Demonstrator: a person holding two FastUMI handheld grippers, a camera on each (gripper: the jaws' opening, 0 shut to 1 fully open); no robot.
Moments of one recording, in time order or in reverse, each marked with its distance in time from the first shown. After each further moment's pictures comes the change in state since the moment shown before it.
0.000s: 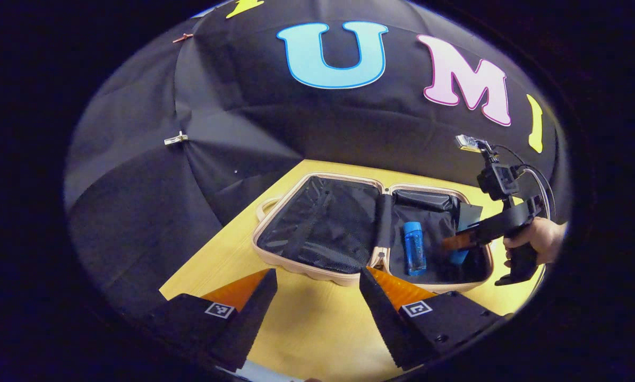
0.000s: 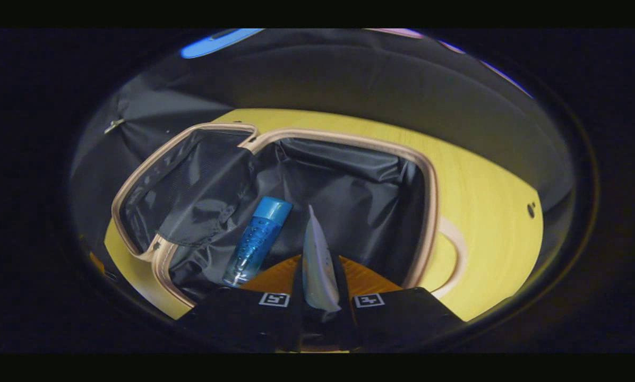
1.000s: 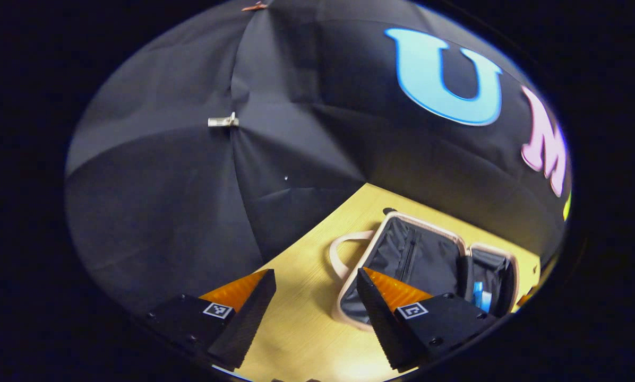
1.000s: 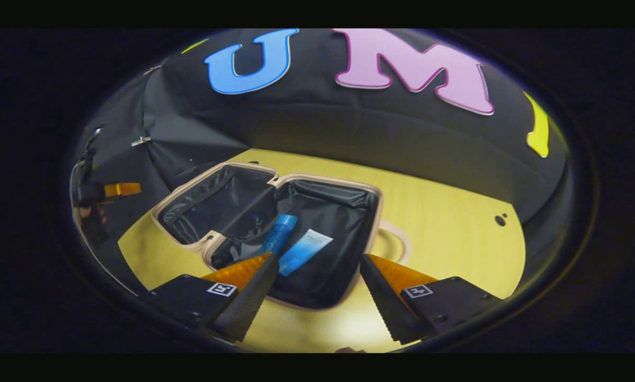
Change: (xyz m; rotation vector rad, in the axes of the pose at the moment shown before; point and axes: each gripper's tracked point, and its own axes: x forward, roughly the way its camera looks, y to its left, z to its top) left arm 0.128 0.161 0.070 -0.373 -0.019 0.082; right arm -0.153 -0.027 -0.006 -0.099 -0.373 -0.018
